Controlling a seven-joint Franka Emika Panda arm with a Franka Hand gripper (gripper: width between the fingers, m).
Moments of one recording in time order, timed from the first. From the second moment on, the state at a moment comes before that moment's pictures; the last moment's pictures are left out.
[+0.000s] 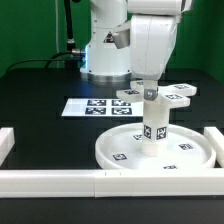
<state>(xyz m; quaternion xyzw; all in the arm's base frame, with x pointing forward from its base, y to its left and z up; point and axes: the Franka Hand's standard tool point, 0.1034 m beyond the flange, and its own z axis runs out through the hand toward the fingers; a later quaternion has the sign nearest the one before) 0.567 0.035 0.113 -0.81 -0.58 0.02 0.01</state>
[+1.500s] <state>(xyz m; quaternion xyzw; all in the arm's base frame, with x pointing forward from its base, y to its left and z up) 0.565 0.037 0.106 -0.85 -0.52 0.02 0.01</state>
